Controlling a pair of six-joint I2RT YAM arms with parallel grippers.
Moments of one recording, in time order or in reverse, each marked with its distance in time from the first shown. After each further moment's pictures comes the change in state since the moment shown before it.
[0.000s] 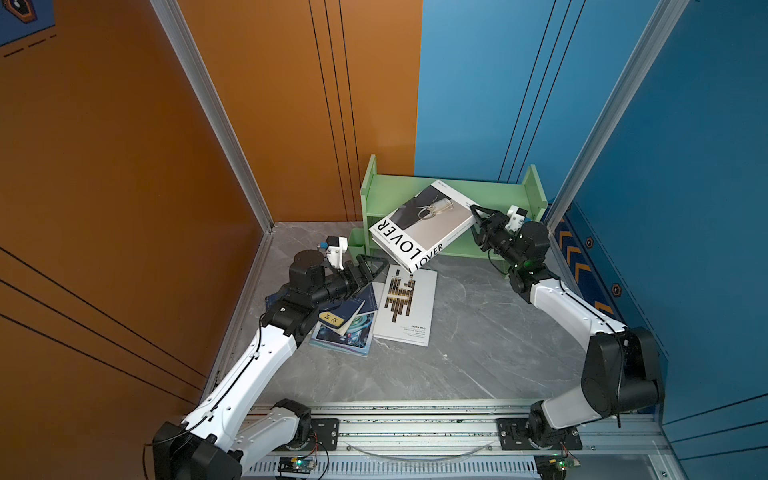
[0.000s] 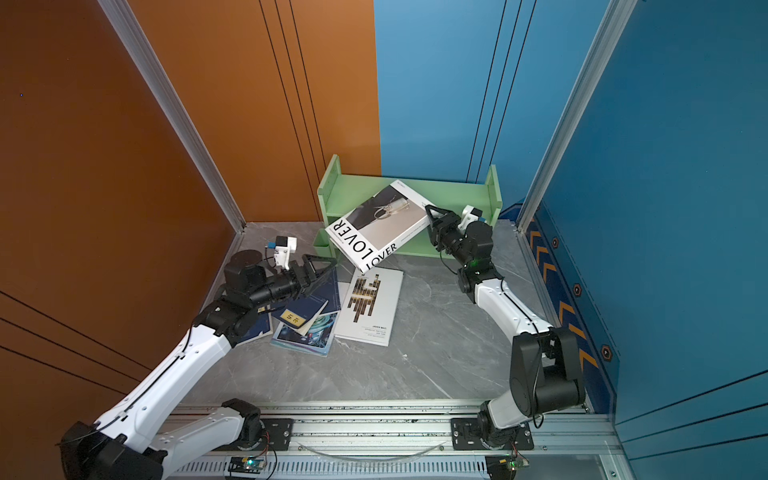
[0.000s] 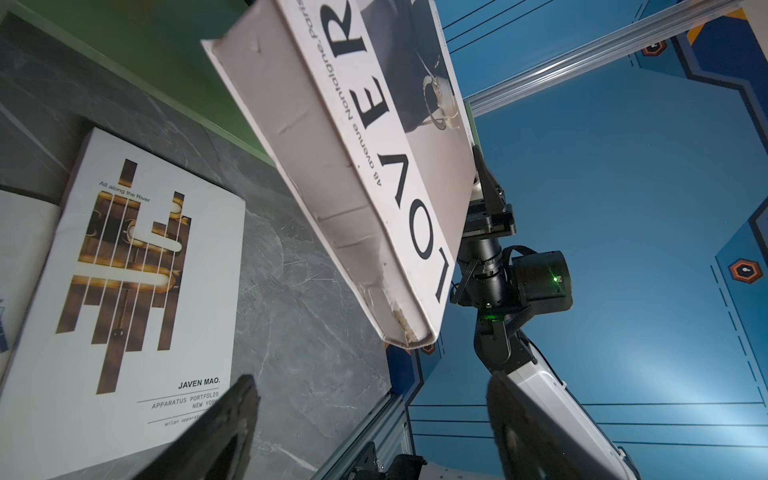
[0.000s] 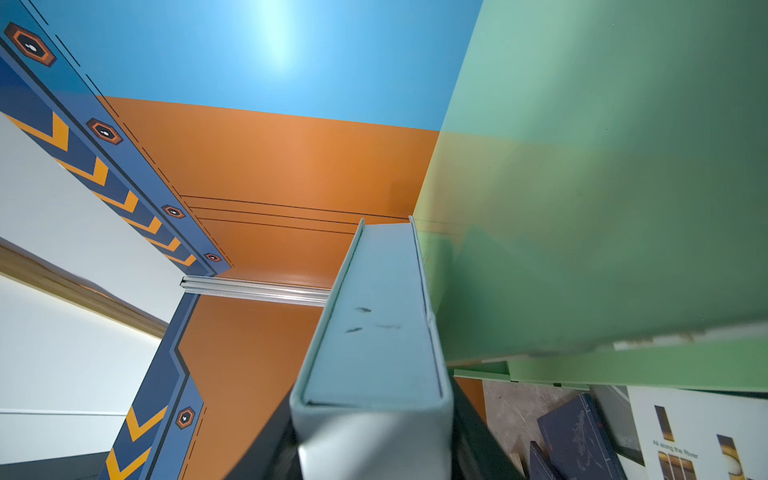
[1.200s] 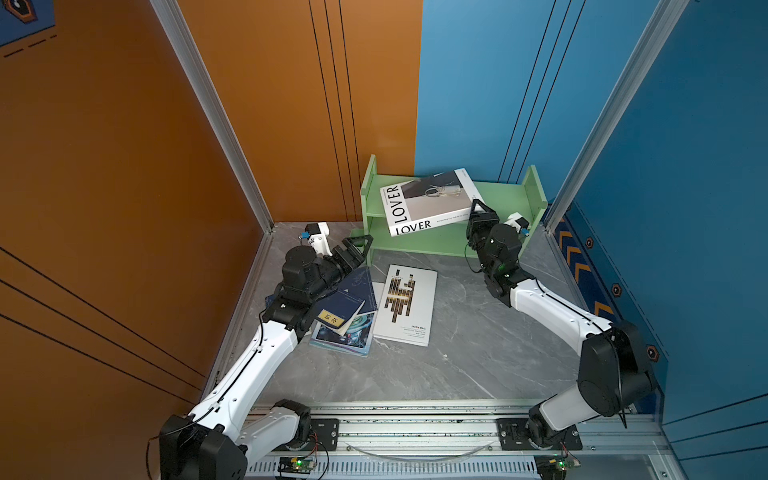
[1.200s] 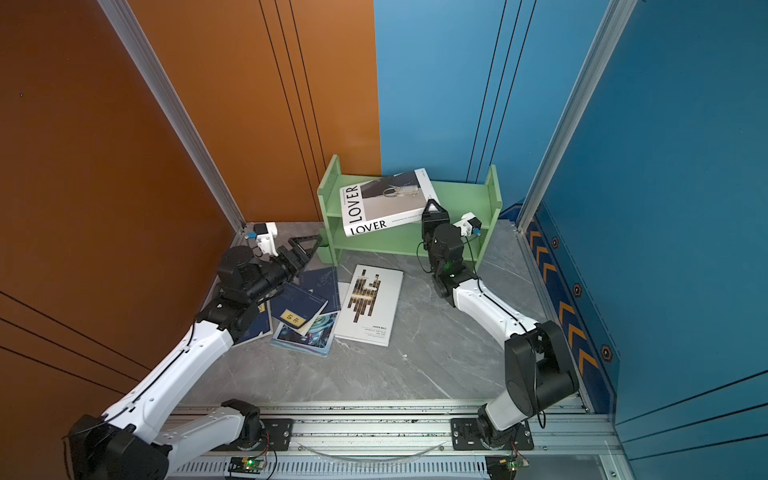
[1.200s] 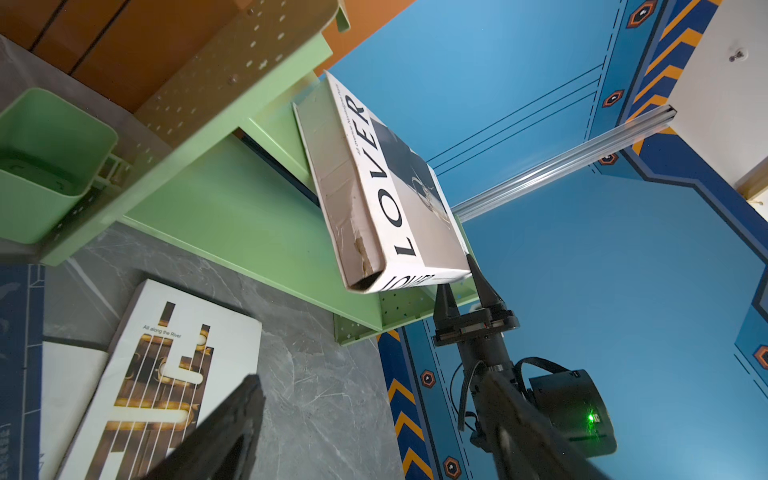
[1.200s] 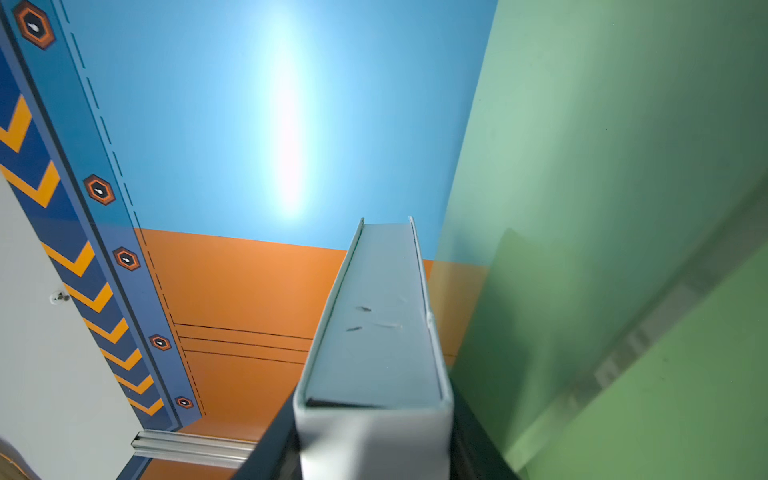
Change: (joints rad) left arm 0.078 0.032 -0.006 0.217 -0.199 -0.008; right arm 0.237 0.057 0.075 0.032 0.747 -0.048
